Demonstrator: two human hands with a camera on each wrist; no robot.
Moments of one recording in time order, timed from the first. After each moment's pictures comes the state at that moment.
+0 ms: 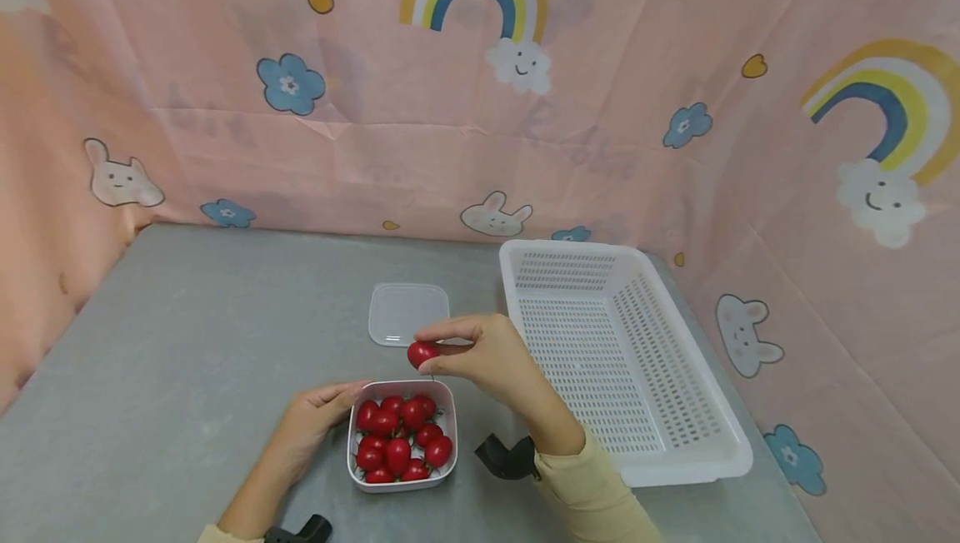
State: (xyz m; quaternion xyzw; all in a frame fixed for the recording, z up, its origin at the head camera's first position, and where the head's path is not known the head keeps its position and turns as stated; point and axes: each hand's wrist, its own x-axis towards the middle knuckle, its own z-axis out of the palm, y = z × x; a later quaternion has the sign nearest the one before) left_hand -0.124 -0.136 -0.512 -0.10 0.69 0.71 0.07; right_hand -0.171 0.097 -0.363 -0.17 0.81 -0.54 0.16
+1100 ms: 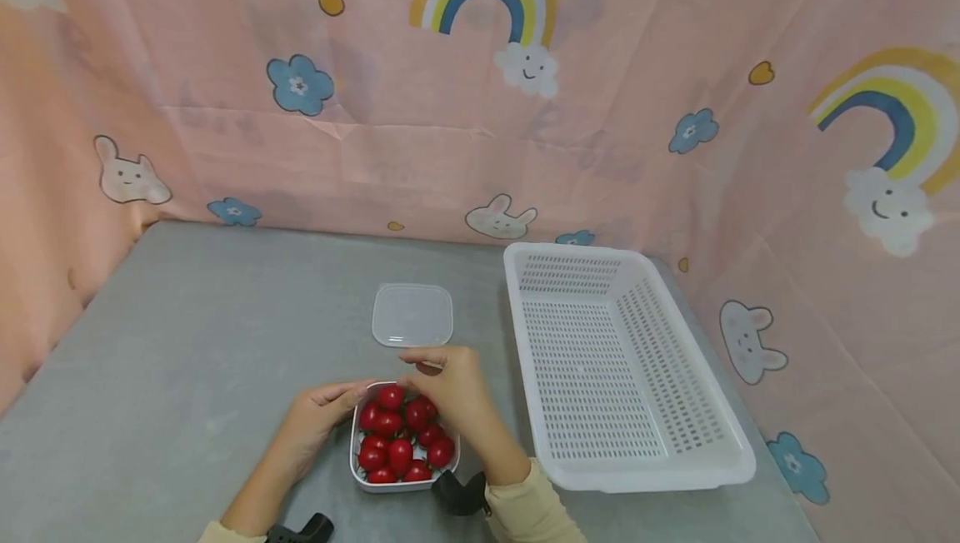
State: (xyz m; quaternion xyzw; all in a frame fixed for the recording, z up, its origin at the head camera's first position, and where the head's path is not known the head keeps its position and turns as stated) left_hand -0.125 -0.138 -0.513 -0.08 0.68 0.73 0.07; right_hand -0.160 0.057 -0.421 -0.16 0.83 -0.53 0.05
